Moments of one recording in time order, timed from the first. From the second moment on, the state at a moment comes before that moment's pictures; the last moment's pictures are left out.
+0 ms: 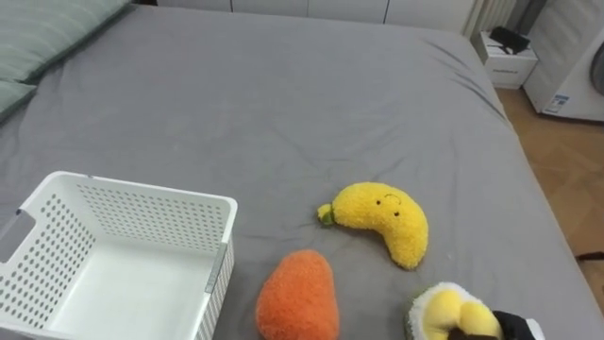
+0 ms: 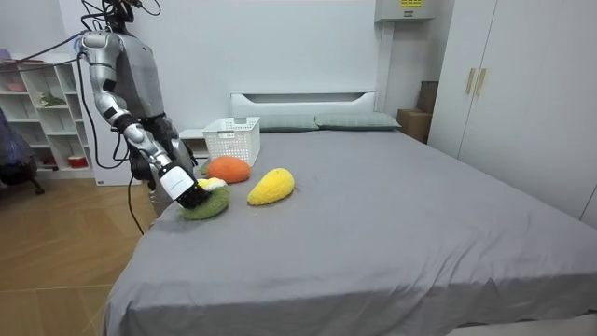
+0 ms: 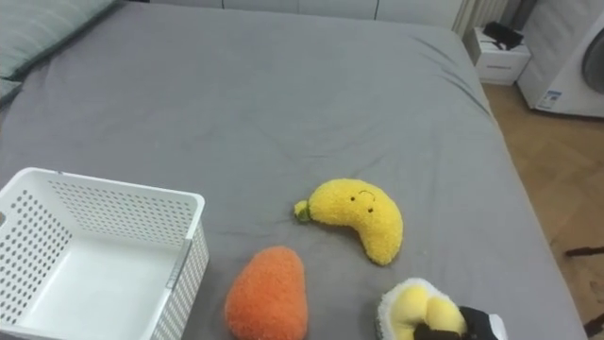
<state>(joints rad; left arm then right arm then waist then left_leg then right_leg) 0.28 0.19 0.23 1.00 0.08 0.15 0.22 0.11 -0.26 -0.11 0.80 -0.12 0.06 -0.15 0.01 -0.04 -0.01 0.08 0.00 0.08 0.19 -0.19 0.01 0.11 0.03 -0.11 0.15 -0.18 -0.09</state>
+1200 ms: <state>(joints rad) 0.22 0.18 0.22 0.98 0.09 0.15 0.21 0.06 -0.29 -0.08 0.02 -0.13 0.18 -0.07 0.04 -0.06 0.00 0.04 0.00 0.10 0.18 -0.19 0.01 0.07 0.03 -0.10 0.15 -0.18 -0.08</state>
